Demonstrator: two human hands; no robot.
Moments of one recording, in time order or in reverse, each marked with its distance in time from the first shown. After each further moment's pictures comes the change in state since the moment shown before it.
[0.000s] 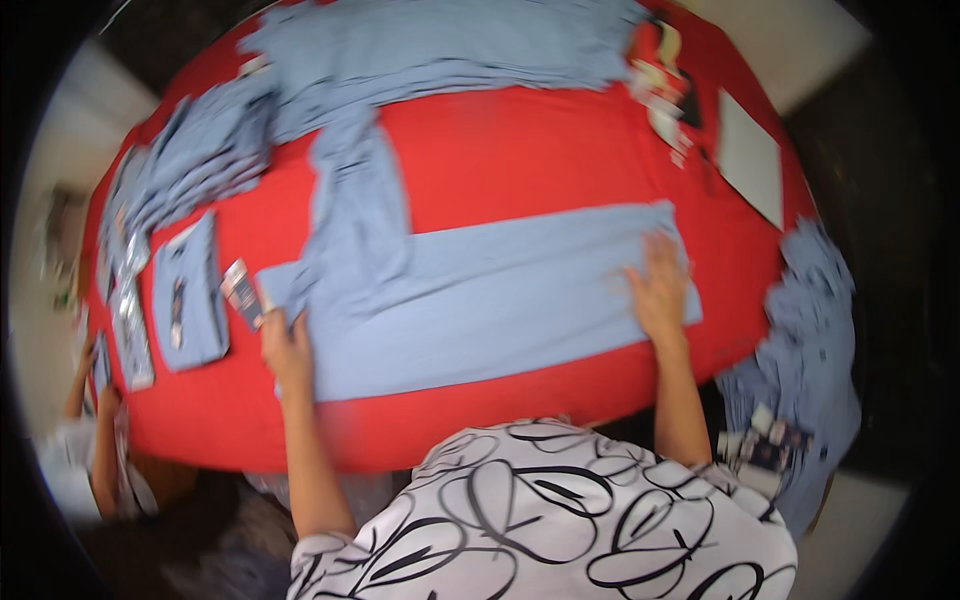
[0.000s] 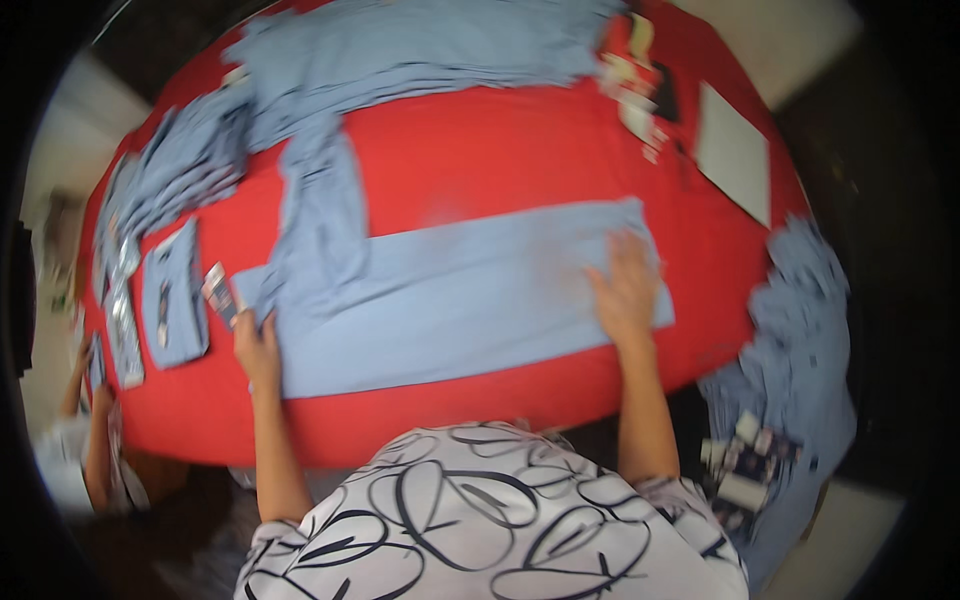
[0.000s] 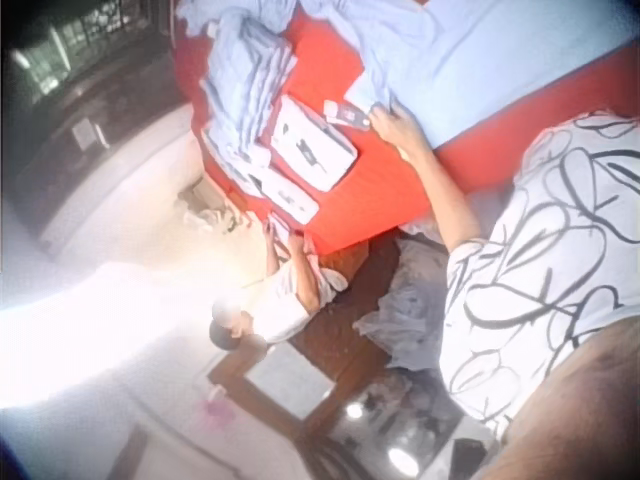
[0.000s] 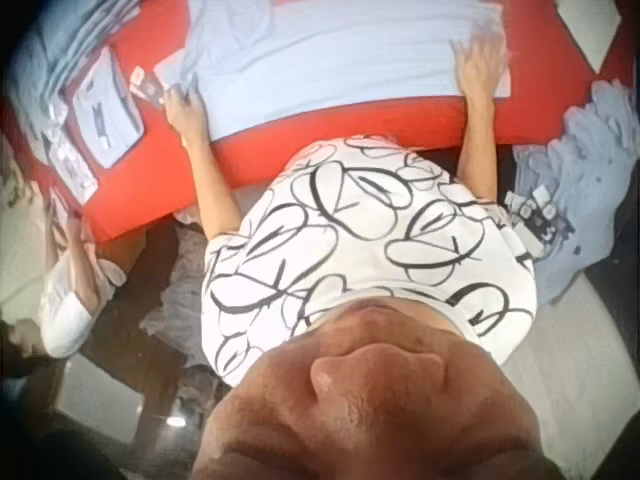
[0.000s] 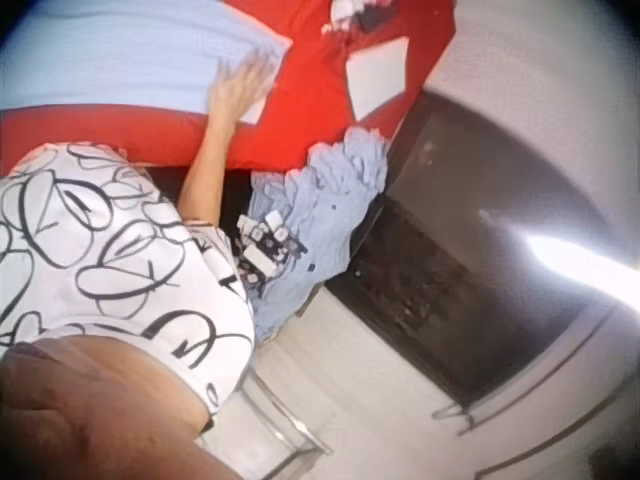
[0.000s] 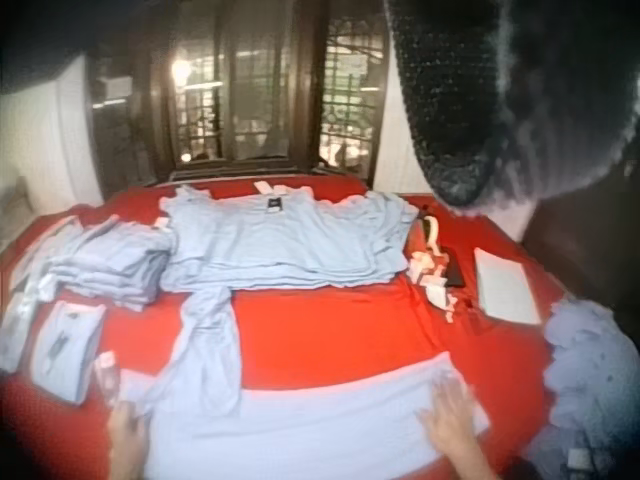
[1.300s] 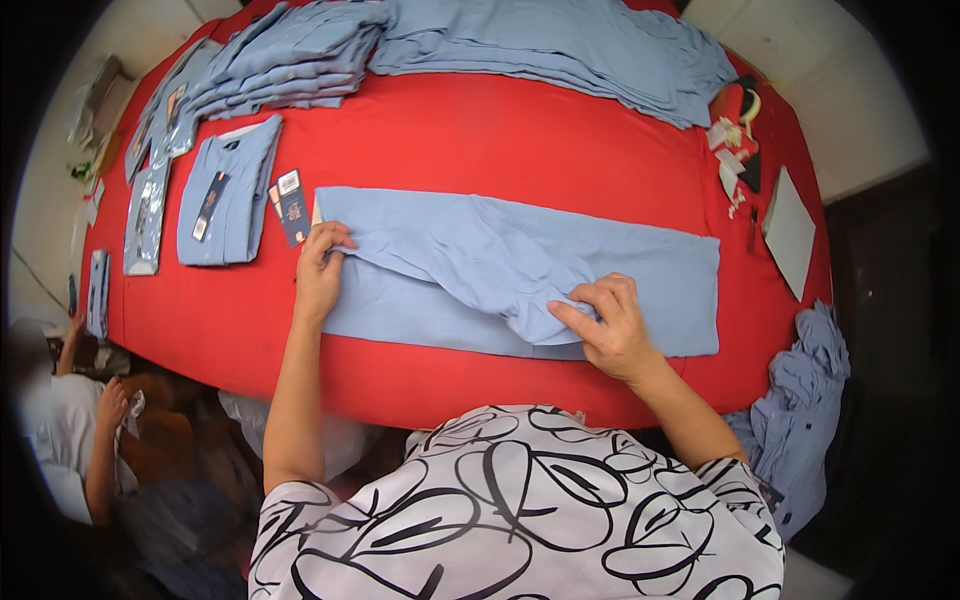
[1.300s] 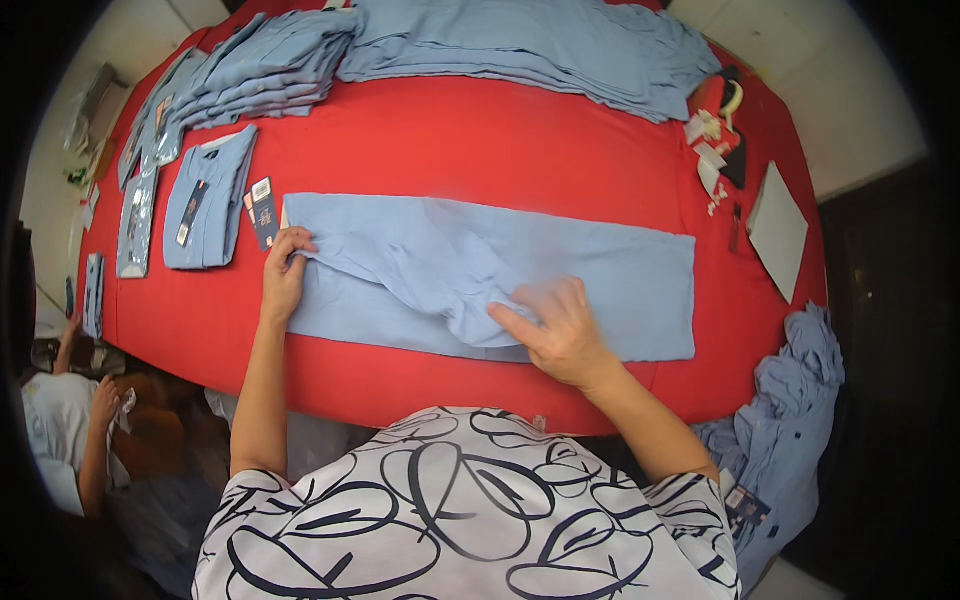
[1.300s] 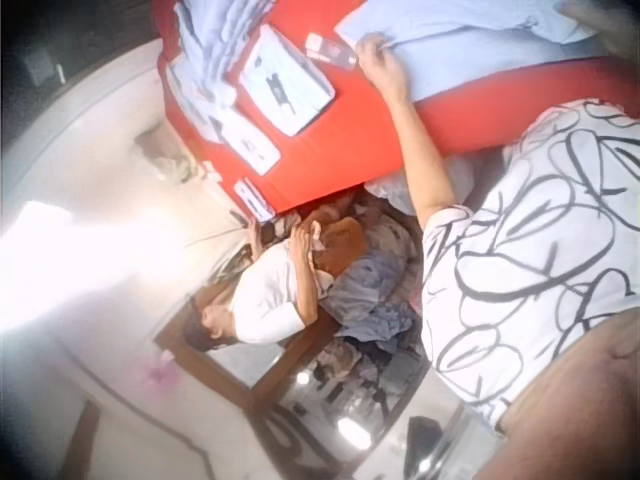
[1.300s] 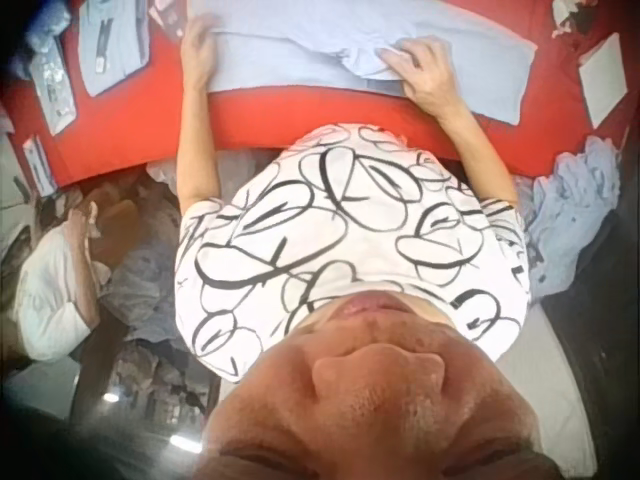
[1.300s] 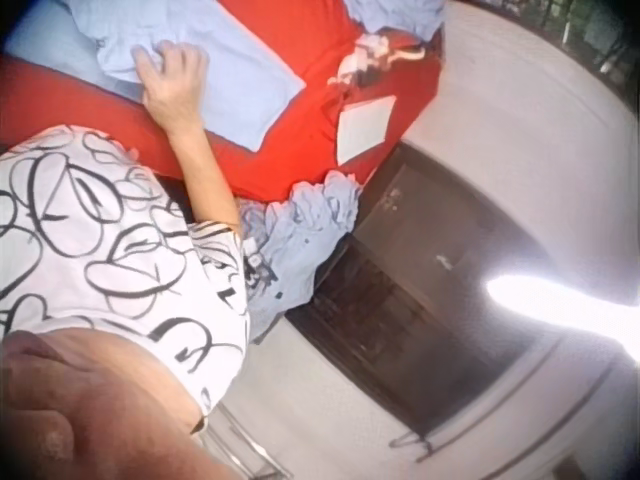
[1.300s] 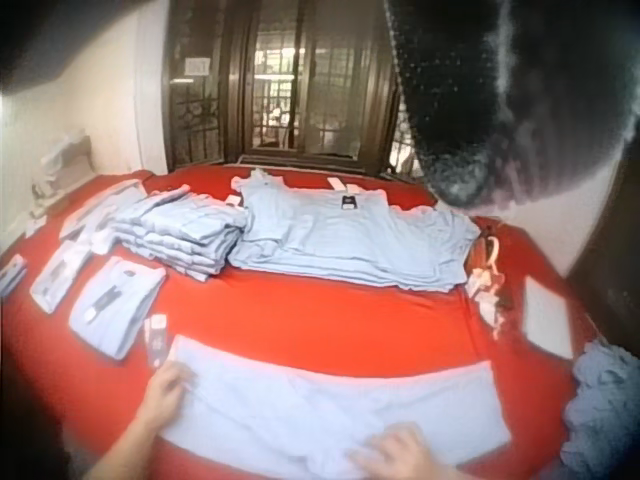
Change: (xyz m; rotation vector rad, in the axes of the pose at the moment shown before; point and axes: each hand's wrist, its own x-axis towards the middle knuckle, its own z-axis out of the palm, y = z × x) left_hand 0.004 -0.021 -0.014 -0.553 -0.156 -0.133; right_hand 0.009 -0.157 -0.078 0.558 0.036 -0.969
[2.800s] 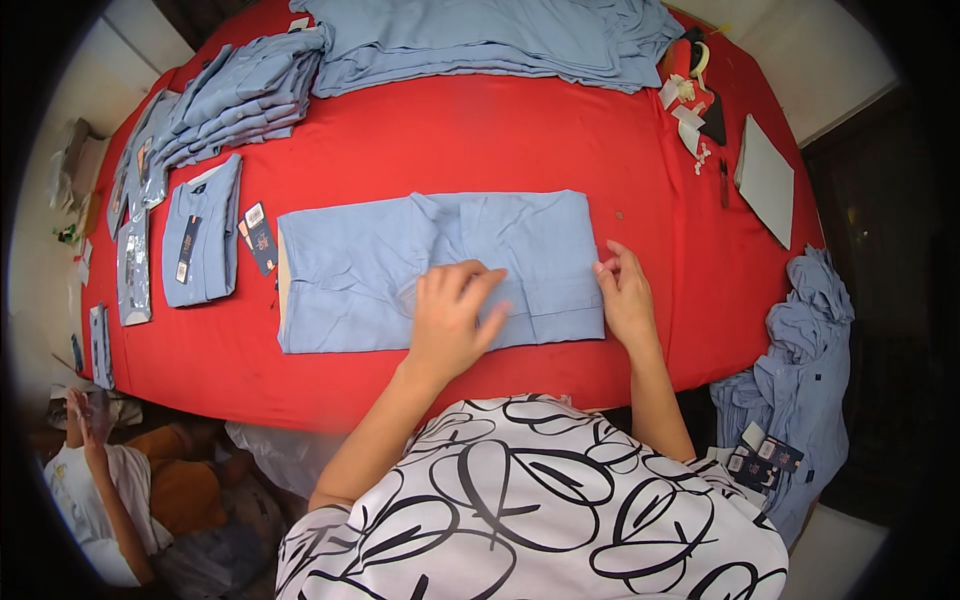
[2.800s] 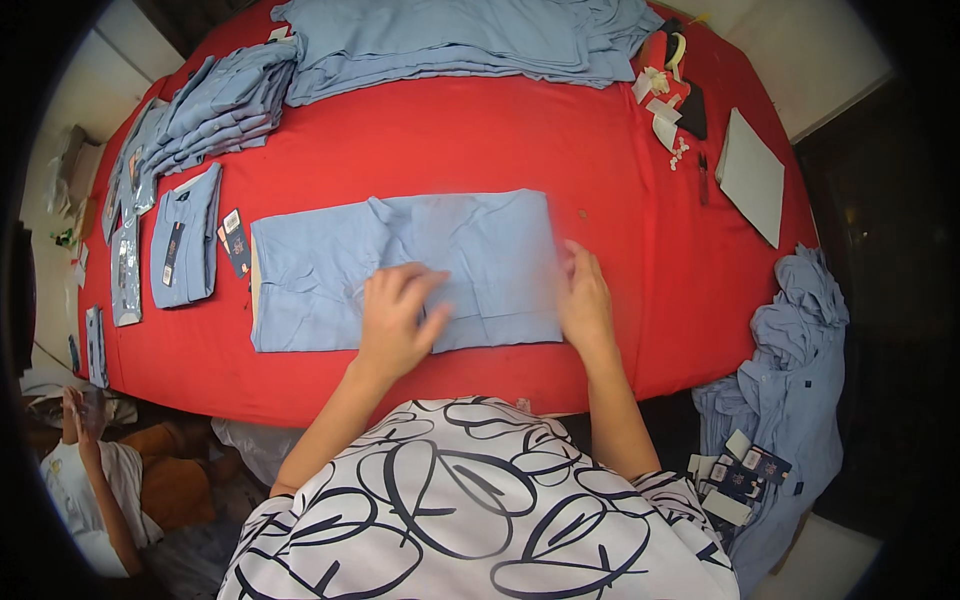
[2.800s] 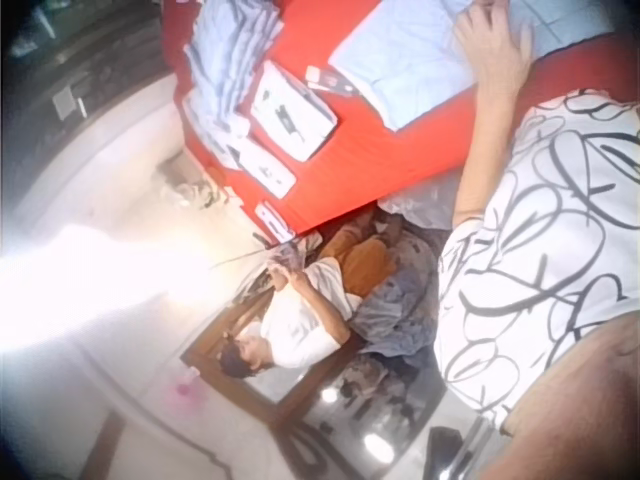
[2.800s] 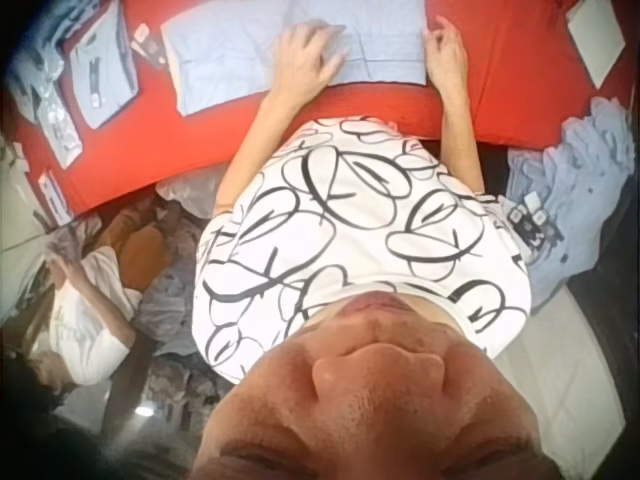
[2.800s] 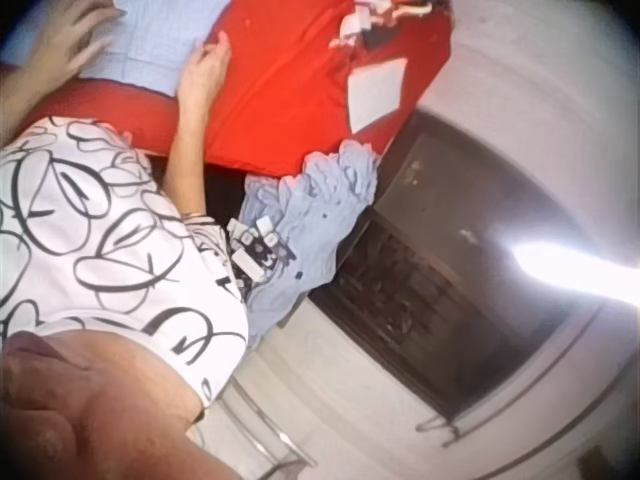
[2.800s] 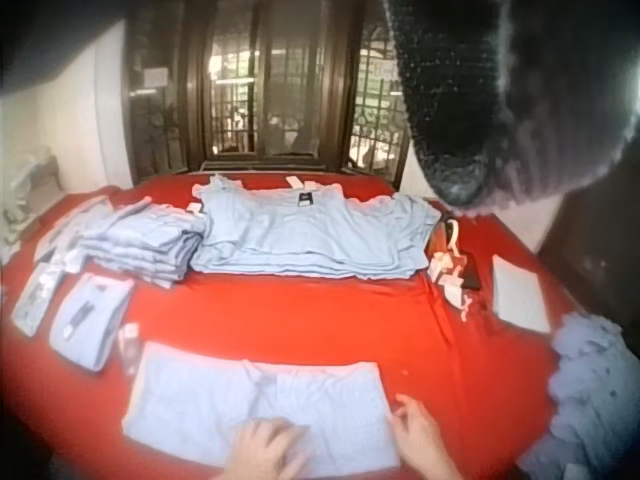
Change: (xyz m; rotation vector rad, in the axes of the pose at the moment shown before) left_hand -0.056 0.162 0.133 0.210 -0.248 0.406; right_hand -0.070 0.037 0.010 0.075 0.209 1.002
